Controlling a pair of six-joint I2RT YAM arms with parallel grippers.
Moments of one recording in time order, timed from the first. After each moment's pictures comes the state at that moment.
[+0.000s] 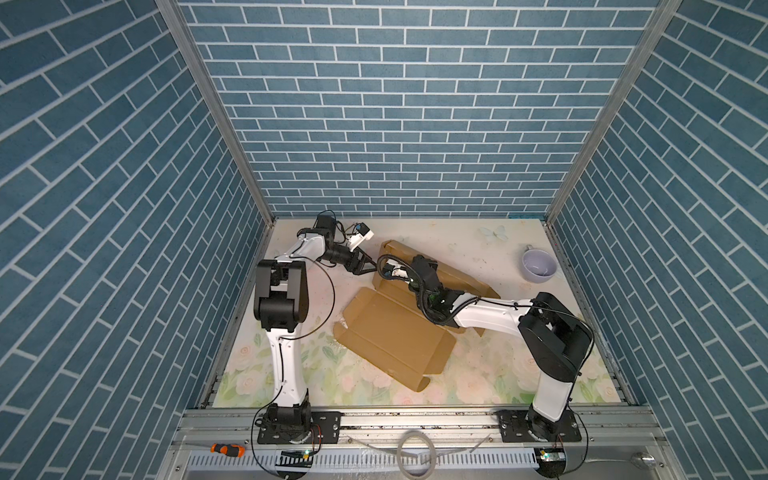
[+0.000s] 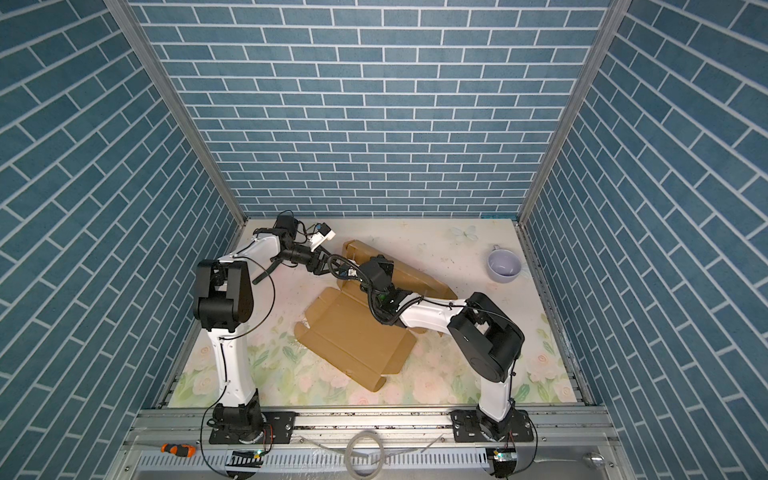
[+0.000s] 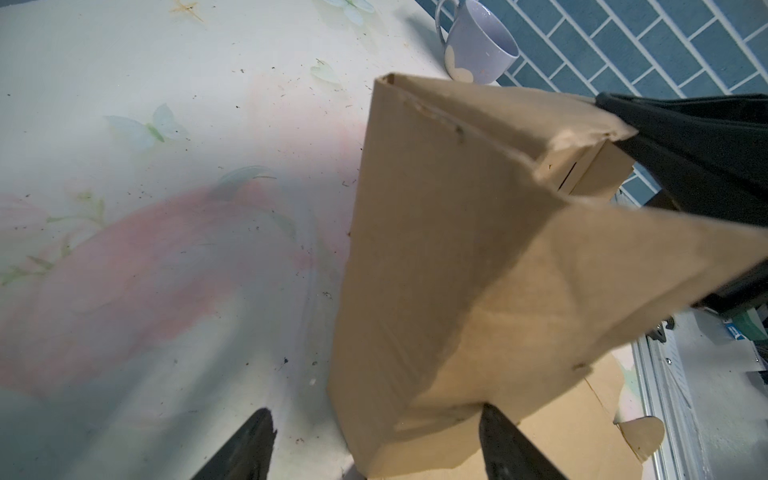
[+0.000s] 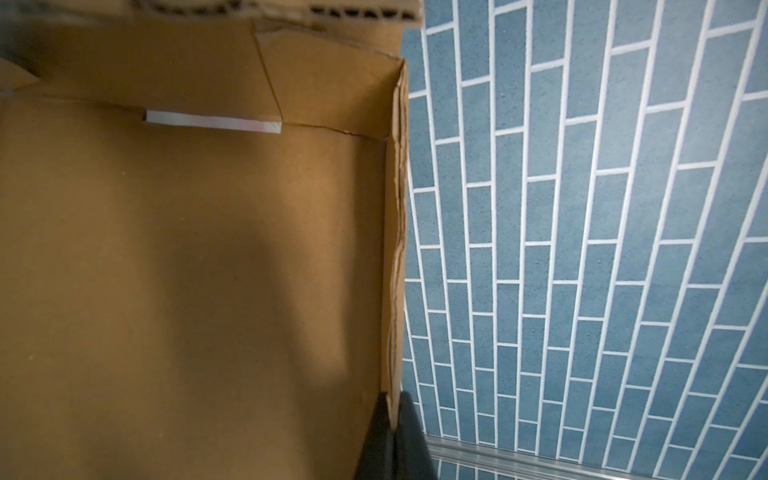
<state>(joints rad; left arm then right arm) -0.08 2.16 1.67 -0.79 0.98 0.66 0.93 1.84 1.12 0.36 0.75 -1.13</state>
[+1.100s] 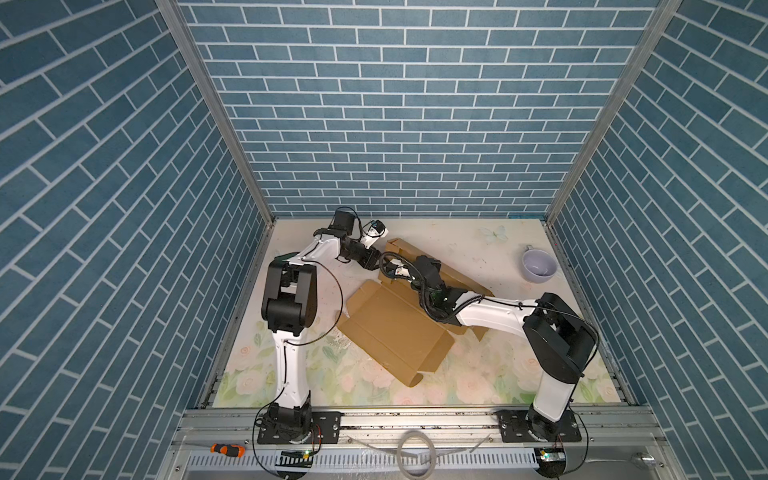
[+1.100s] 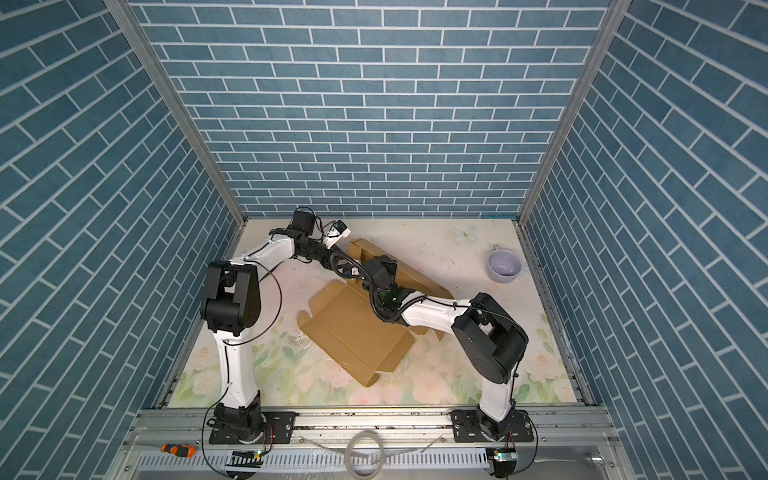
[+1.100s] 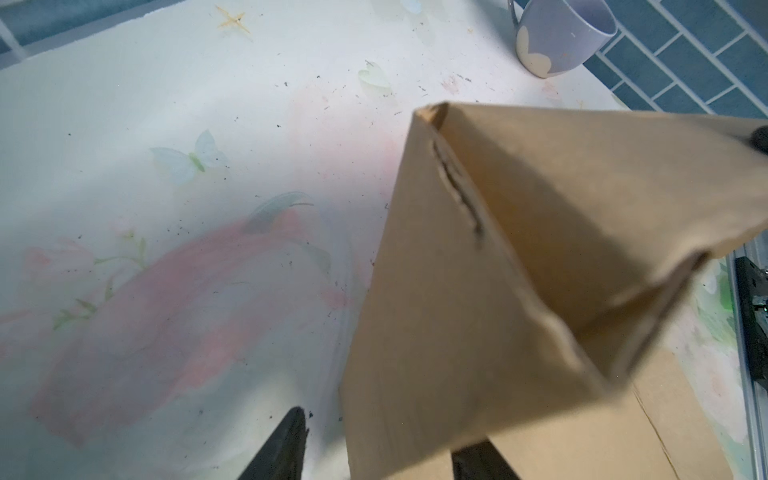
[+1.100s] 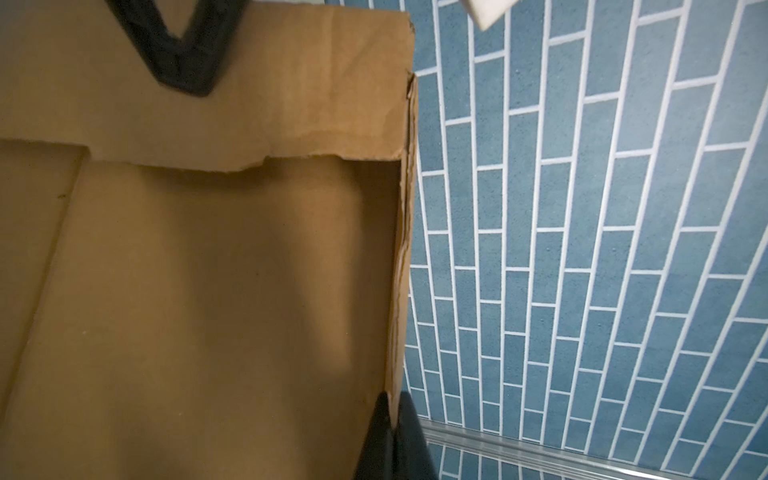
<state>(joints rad) -0.19 2.11 1.61 -0.54 0.77 0.44 0.92 1.81 1.13 0.26 0.75 -1.09</state>
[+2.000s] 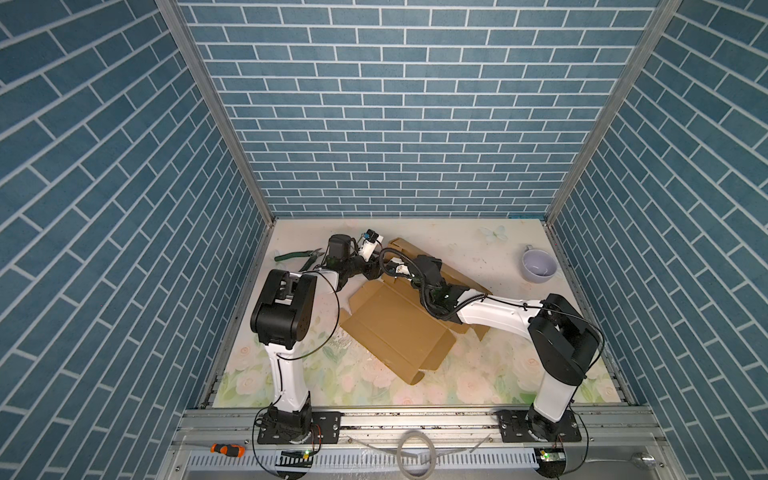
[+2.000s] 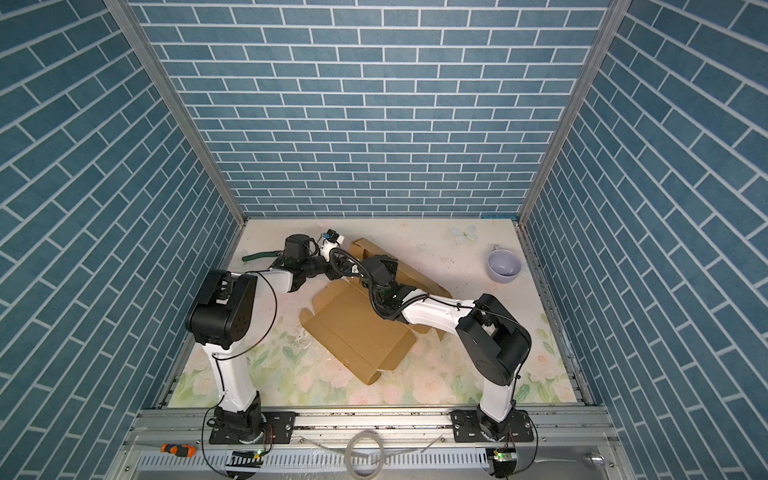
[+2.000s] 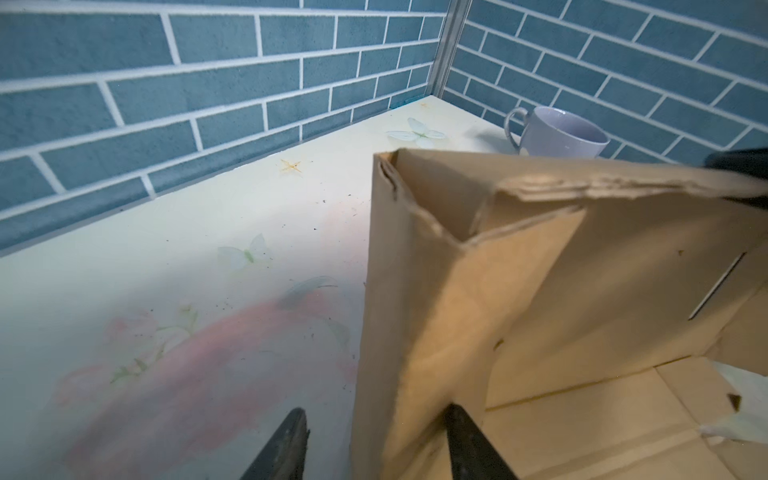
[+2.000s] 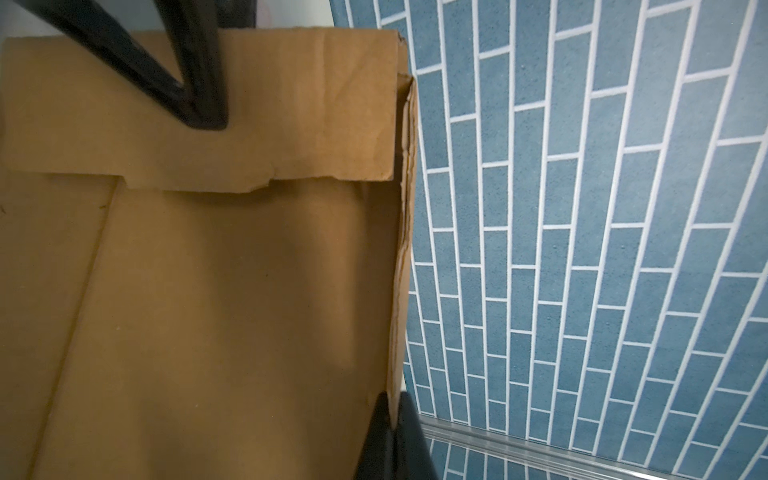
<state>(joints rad) -0.23 1.97 1.07 0.44 0.71 0.14 0.92 1.79 1.15 0.18 0.74 -1.06</state>
